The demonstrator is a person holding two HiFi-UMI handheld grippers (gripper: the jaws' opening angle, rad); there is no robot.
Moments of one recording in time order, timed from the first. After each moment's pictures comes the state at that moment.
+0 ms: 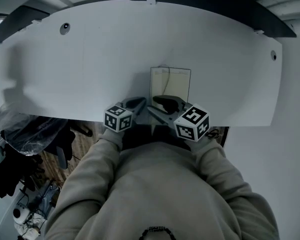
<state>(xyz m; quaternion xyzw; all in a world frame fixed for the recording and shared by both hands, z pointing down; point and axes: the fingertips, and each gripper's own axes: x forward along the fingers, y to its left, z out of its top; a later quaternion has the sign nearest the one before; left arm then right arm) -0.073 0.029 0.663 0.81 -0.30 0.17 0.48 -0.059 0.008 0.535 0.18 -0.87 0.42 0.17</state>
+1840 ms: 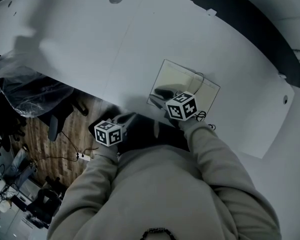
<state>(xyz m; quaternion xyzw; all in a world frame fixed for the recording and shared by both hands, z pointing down) -0.205 0.157 0.670 0.68 -0.45 0.07 0.58 -0.178 0.040 0.662 0.05 -0.86 0.41 0.31</state>
